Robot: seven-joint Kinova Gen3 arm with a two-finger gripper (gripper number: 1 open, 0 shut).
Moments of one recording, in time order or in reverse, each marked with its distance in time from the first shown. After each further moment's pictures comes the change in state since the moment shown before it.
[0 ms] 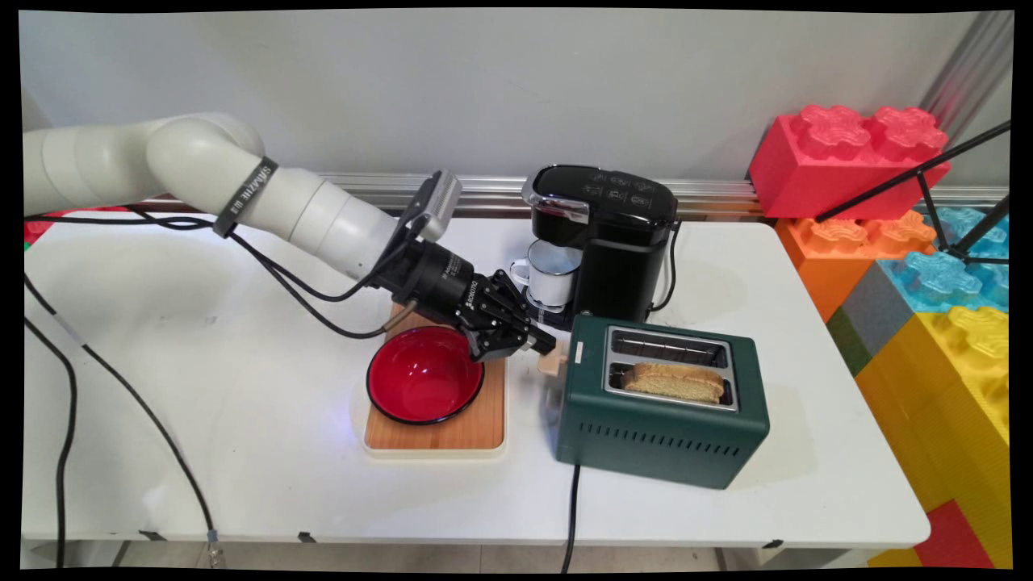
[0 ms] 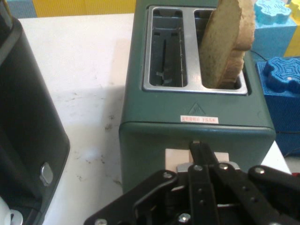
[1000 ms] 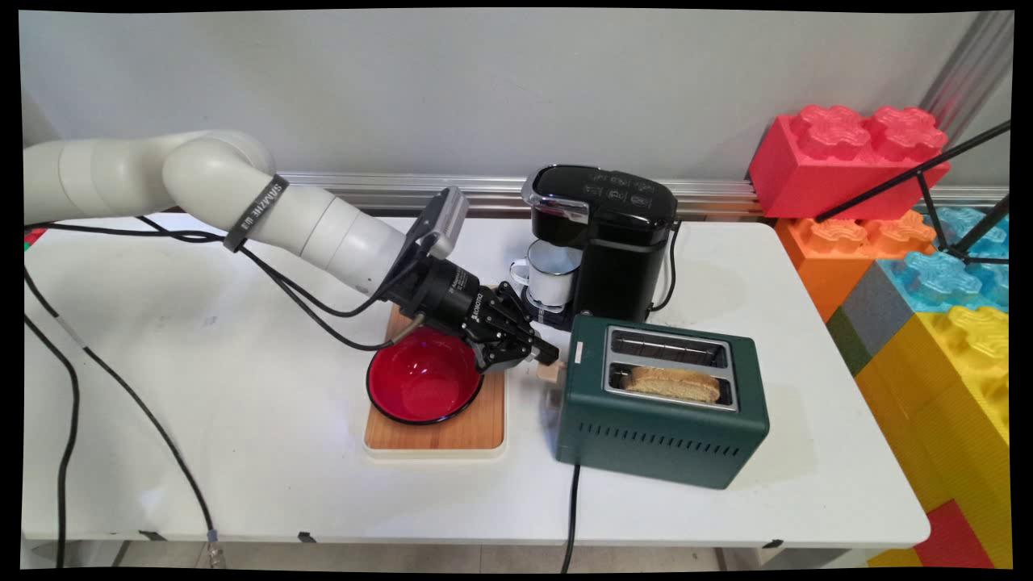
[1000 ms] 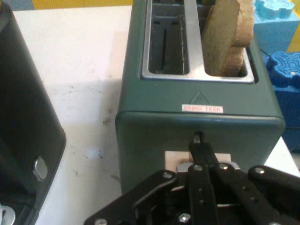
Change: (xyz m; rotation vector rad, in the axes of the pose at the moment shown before) arm -0.012 0.001 0.014 0.002 -0.009 0.002
